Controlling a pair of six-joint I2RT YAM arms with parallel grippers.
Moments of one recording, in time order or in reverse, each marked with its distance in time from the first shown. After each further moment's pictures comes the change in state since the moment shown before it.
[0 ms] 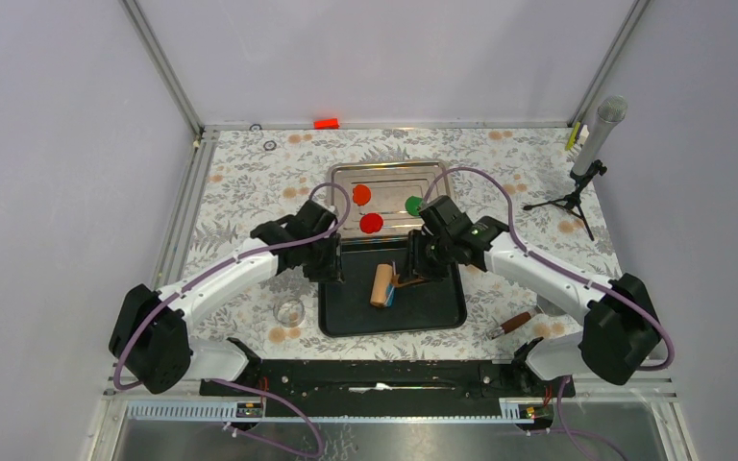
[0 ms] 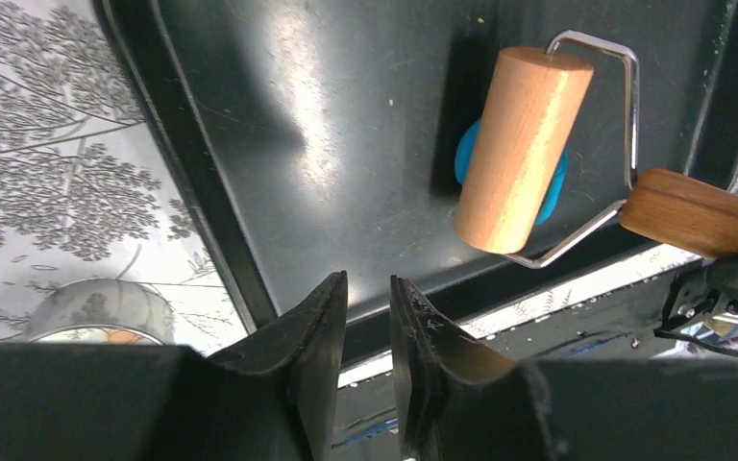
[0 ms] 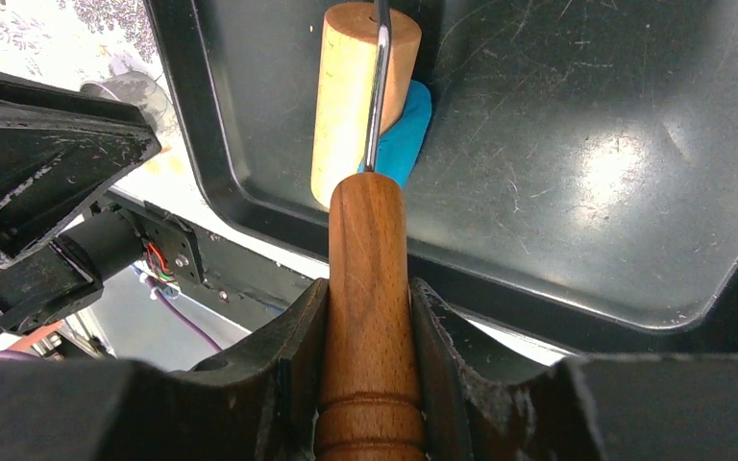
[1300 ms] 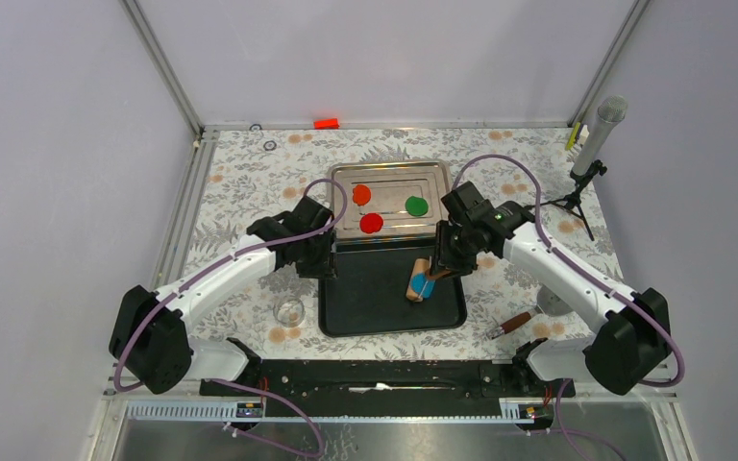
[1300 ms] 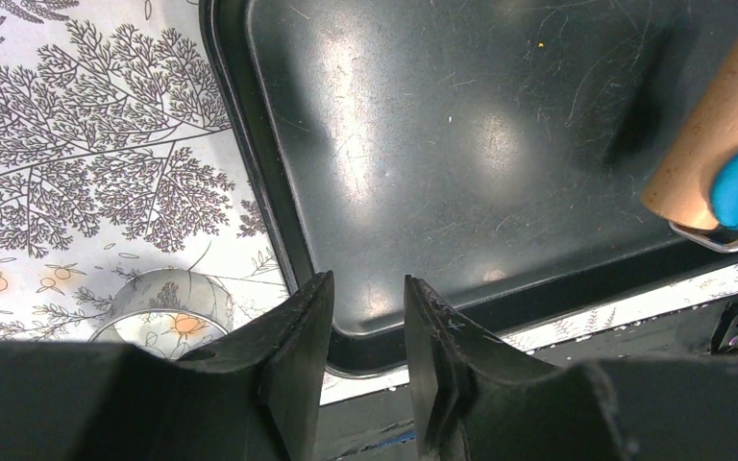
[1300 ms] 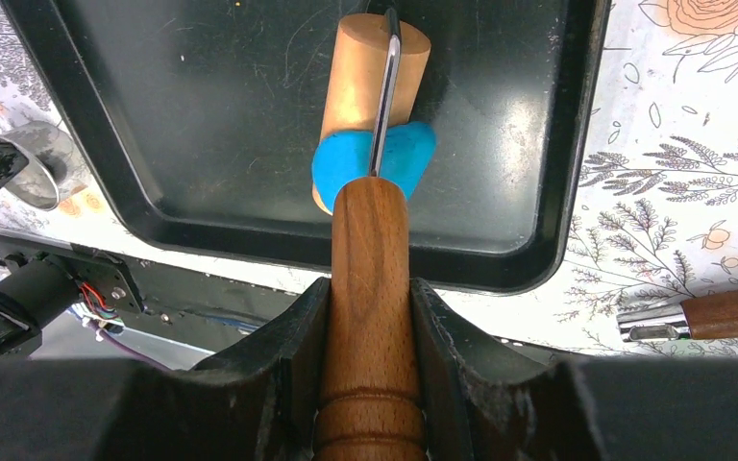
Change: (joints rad) left arm 0.021 0.001 0.031 -0.060 -0.079 0.047; right arm -0.120 -0.076 0.095 -0.288 0.125 -0.078
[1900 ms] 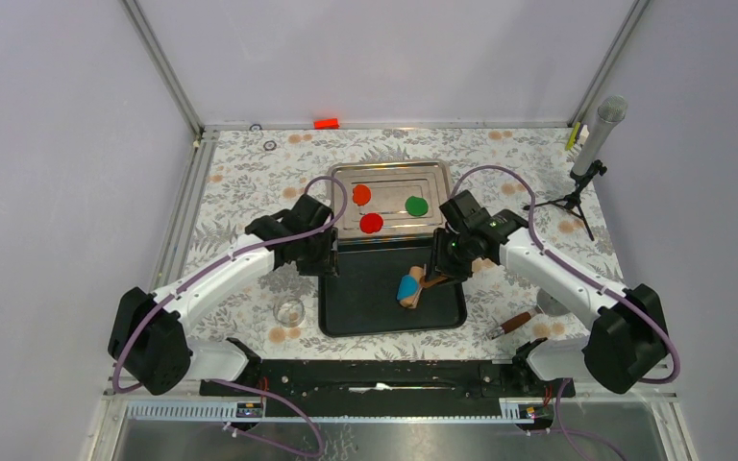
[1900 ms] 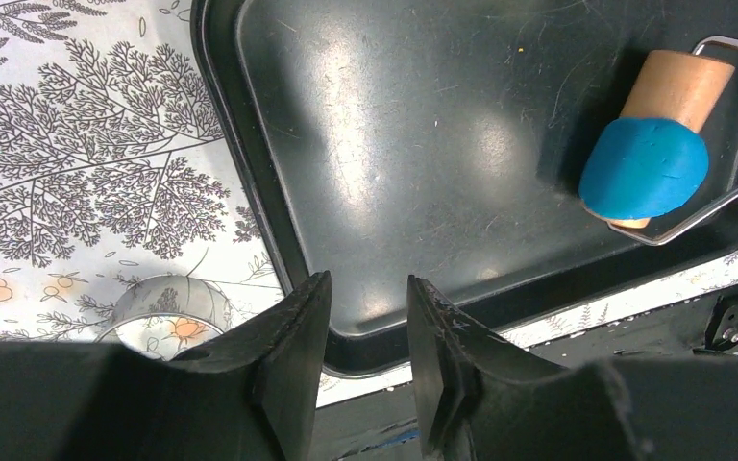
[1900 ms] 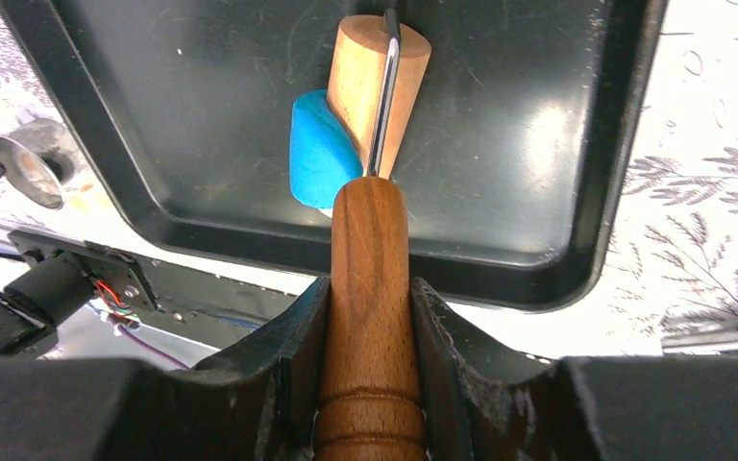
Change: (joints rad) left arm 0.001 -0.008 0.016 0.001 0.010 0.019; right arm 0.000 0.018 -0.103 0.123 -0.068 0.045
